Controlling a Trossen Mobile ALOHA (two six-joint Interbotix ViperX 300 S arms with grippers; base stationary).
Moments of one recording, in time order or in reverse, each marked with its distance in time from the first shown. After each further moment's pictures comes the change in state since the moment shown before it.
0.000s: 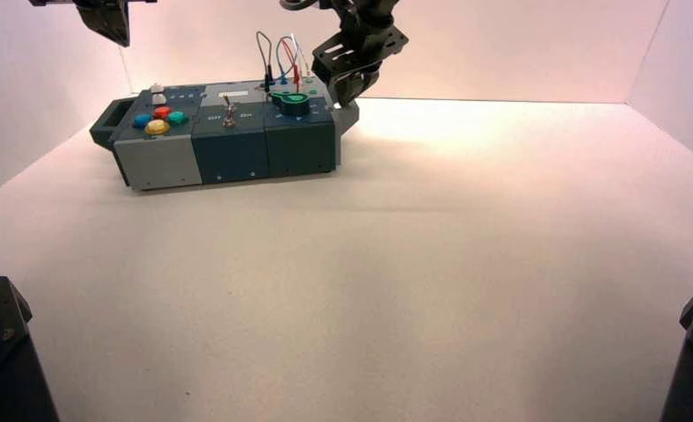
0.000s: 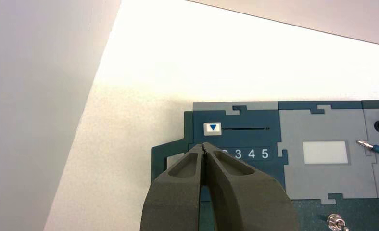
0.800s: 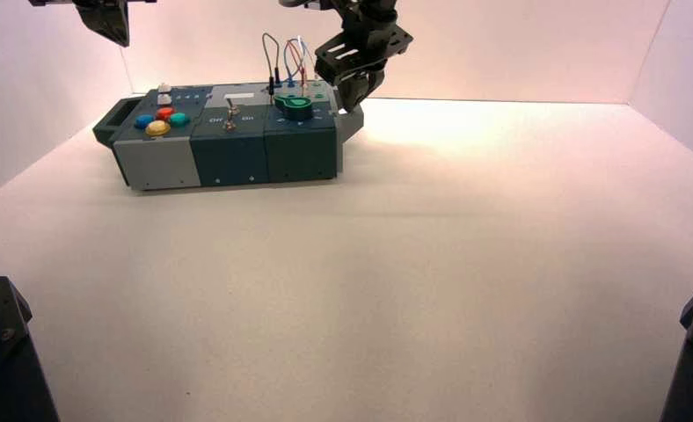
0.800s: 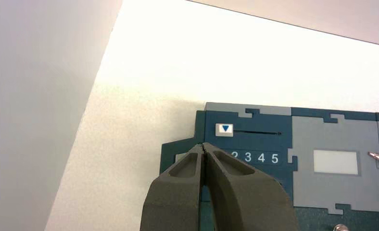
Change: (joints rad) left arm 0.000 0.000 0.000 -0.002 0.000 0.000; right arm 0.018 -0.035 0.034 0.017 0.117 -0.015
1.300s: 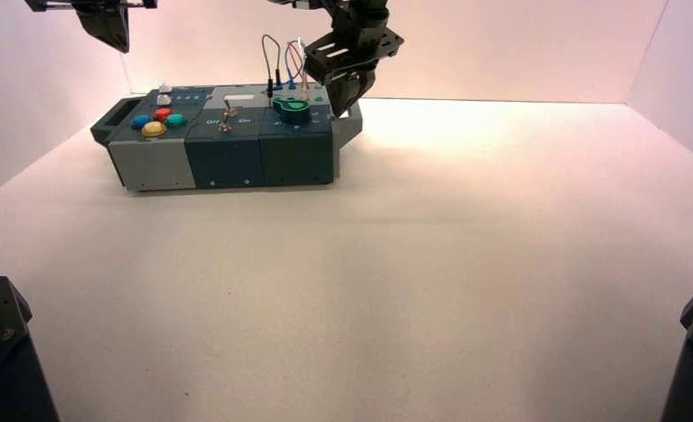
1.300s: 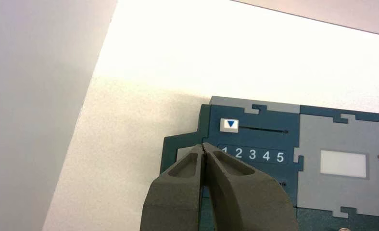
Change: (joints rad) left arm 0.002 0.014 -0.002 0.002 0.017 0.002; right arm 0.035 -0.011 0.003 0.087 0.060 -0.057
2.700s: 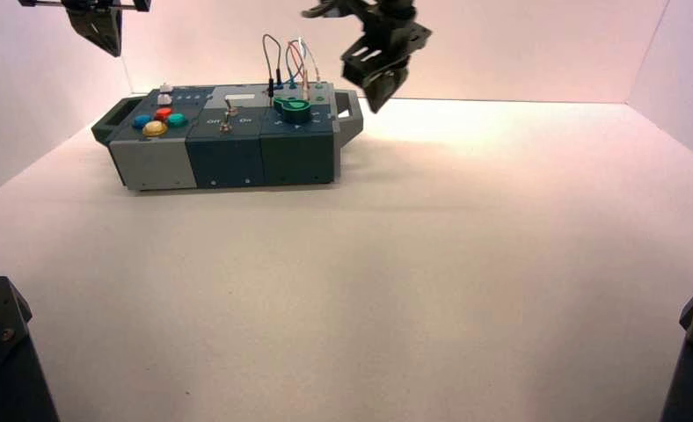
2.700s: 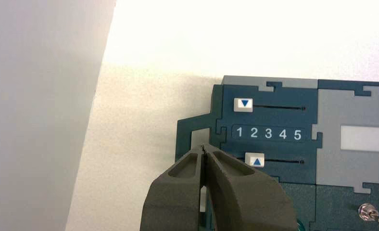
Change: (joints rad) left arm 0.009 -0.003 -0.021 0.003 0.104 0.080; right arm -0.101 0.006 -0.025 -0.201 0.011 0.029
